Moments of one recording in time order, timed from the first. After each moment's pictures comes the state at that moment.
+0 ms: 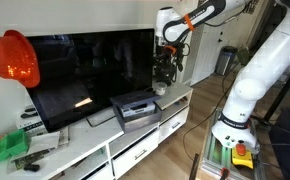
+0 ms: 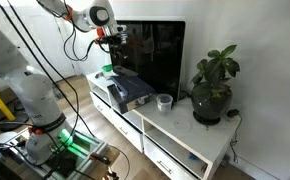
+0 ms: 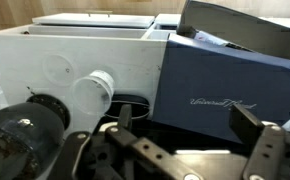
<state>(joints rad) -0.14 -0.27 -0.01 -2.41 -0.24 2.26 0.32</state>
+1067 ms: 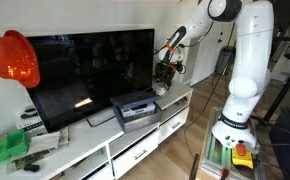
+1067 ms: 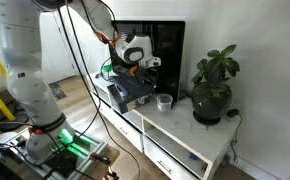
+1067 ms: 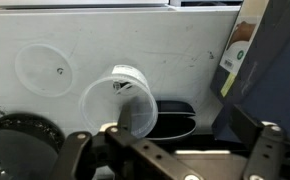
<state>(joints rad) -0.35 0.31 -0.14 -2.22 0.13 2.68 -0.25</state>
